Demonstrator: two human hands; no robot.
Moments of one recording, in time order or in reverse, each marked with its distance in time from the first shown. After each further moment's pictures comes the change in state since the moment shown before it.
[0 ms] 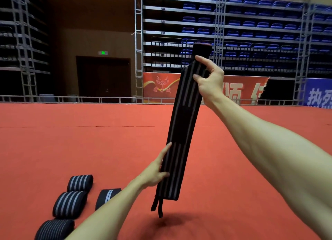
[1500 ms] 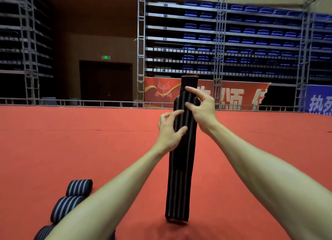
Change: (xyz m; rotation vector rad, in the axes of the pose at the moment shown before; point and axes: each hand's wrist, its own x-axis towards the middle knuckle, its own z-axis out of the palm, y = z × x) left_hand 0.062 0.115 -0.026 0.025 0.546 0.164; right_hand -0.041 0.034 0.008 0.015 -0.139 0.056
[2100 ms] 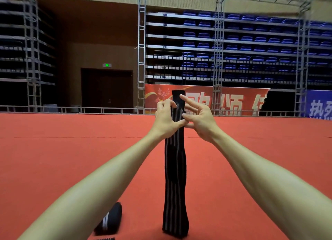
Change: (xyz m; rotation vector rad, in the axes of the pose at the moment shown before) left_hand 0.036 0.044 -0.032 0.162 0.044 0.113; right_hand -0.010 -0.016 -0.010 0.326 -0.310 0.176
